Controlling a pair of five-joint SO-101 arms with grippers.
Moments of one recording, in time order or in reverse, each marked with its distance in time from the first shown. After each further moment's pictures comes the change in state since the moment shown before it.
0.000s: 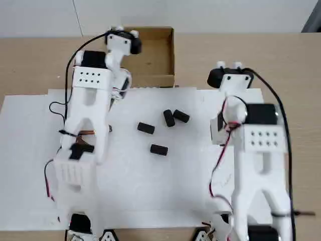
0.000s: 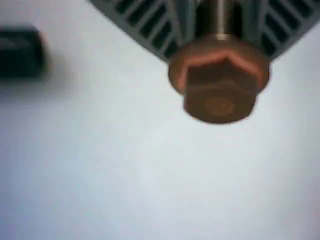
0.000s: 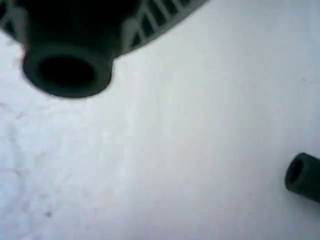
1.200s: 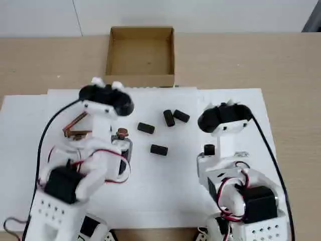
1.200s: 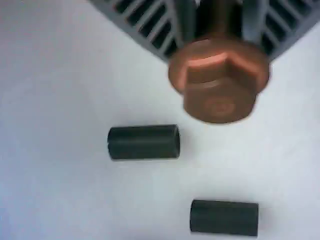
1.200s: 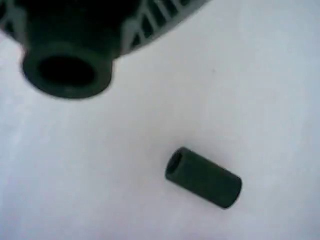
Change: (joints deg) left arm 13.5 -90.4 81.0 -17.3 23.3; right arm -14.2 -43.4 30.4 -7.1 -10.1
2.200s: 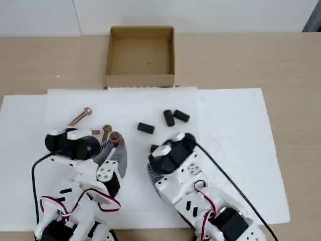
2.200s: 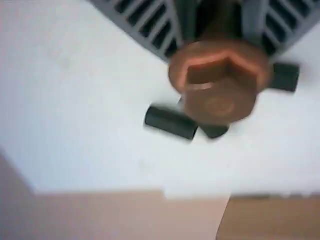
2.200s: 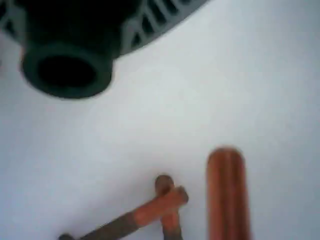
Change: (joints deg) left arm 0.0 -44.0 29.7 -16.7 9.0; right arm -29.8 -26.2 35.2 -29.8 -0.1
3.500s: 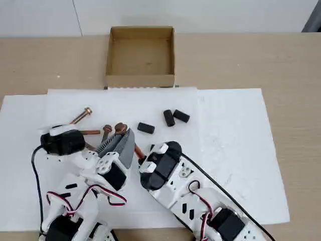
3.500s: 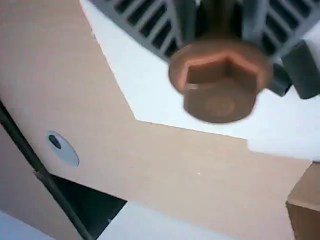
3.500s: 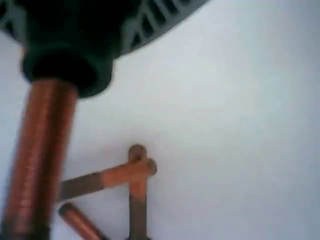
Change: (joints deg) left arm 3.1 -0.1 5.3 -11.3 16.6; right arm -3.7 -0.4 1.4 -6.9 8.8
